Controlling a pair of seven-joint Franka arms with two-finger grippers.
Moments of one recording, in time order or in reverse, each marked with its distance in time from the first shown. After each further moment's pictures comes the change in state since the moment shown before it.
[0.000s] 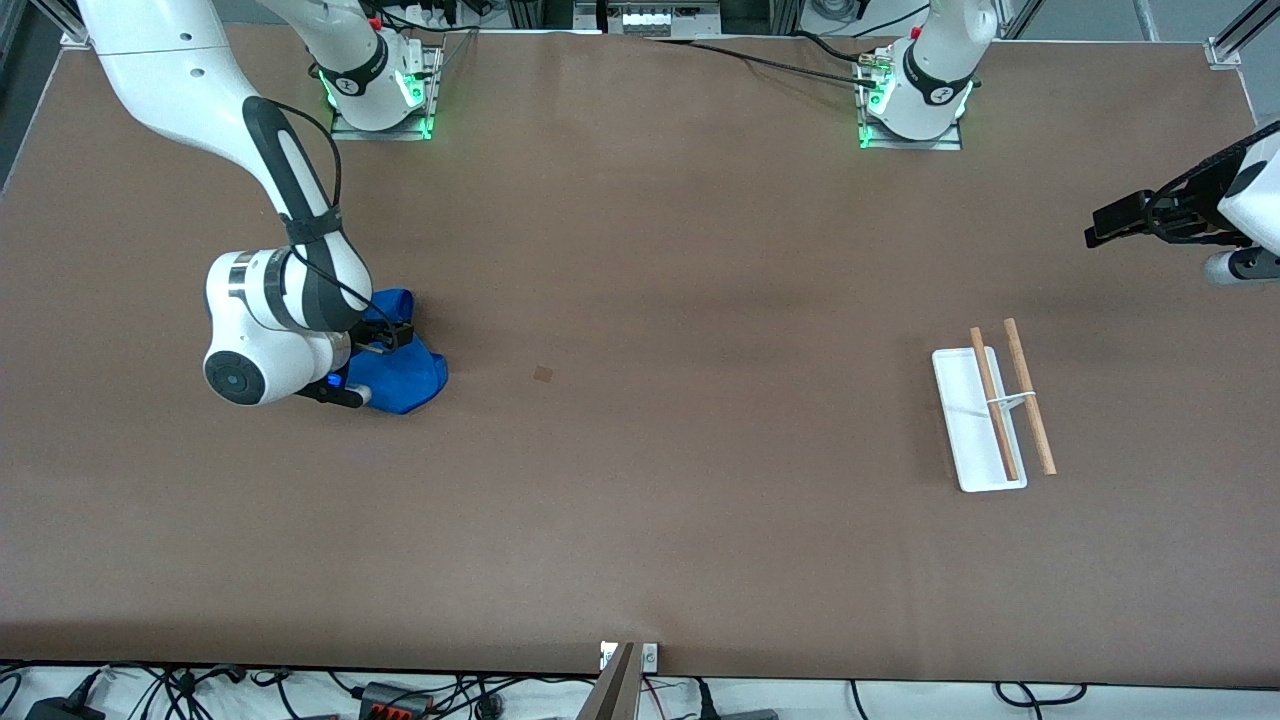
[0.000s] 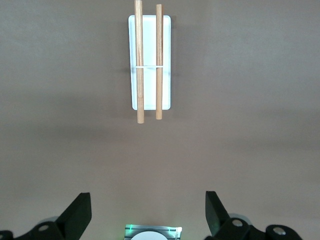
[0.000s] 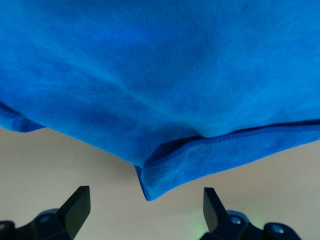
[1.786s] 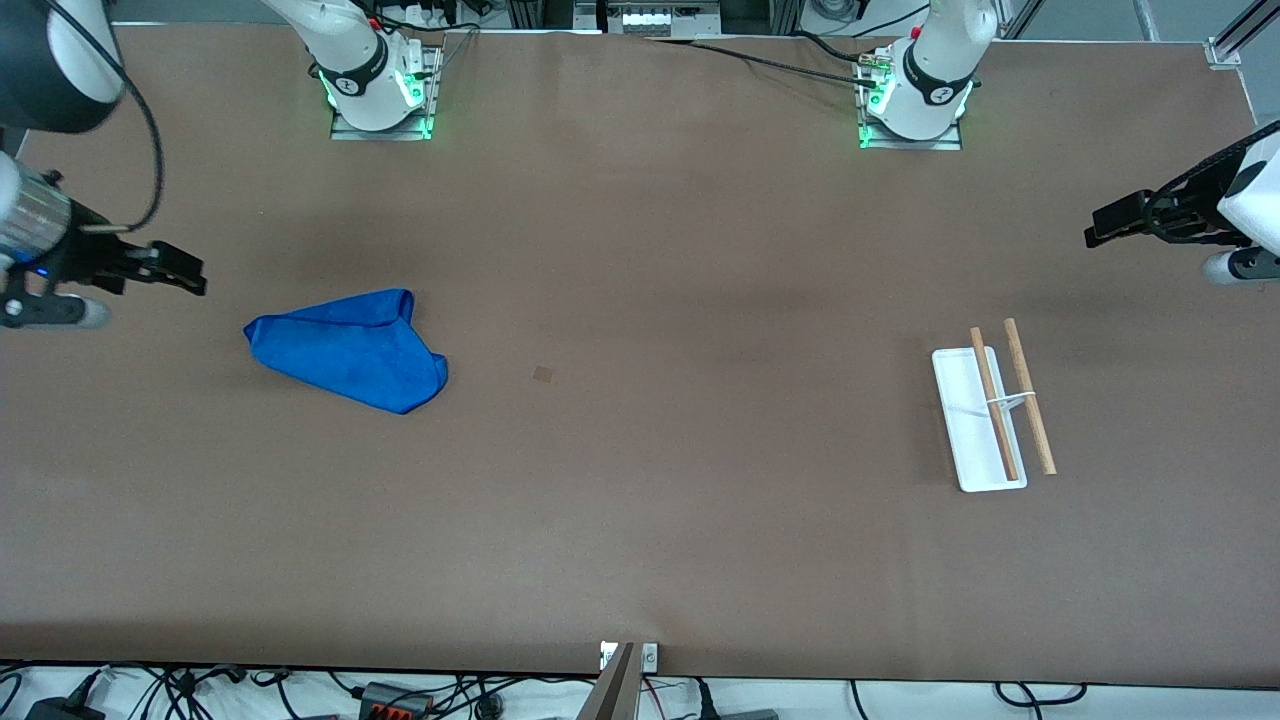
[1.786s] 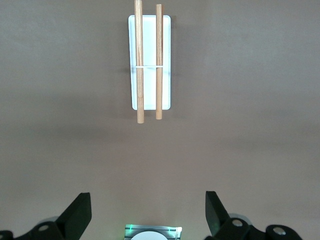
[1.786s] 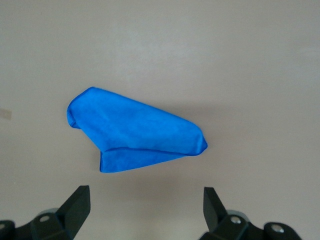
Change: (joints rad) left arm 0.000 0.000 0.000 0.000 0.000 0.000 0.000; right arm -0.118 -0.453 0.004 0.152 -0.228 -0.136 -0.323
